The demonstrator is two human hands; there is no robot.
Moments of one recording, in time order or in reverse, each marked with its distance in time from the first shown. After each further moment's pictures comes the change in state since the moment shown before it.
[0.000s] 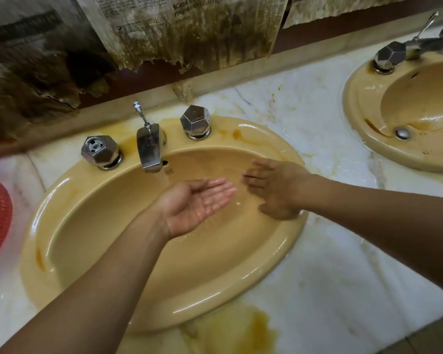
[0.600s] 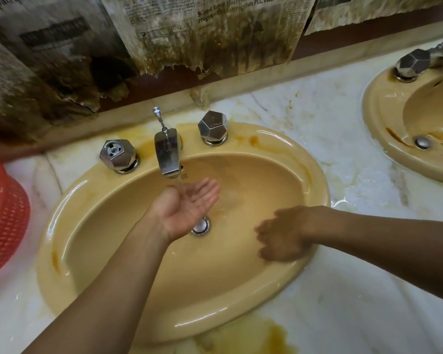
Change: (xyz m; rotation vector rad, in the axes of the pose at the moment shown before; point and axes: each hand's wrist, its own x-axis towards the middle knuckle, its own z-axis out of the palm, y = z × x) left_hand -0.004 0.016 -0.034 -0.262 0.114 0.084; right_hand -0.005 -0.048 -0.015 0.352 -0.214 -0.259
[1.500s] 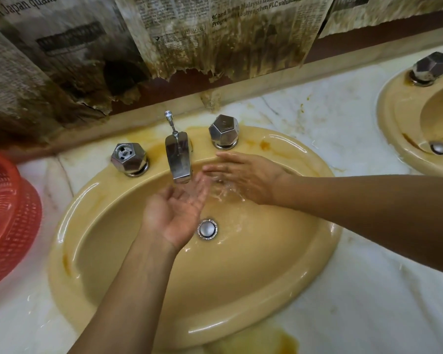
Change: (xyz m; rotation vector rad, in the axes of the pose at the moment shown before) left_hand -0.021 0.009 -0.002 -0.403 -0.003 0.180; right_hand 0.052 0.045 -0.073 -0.944 0.649 0.194
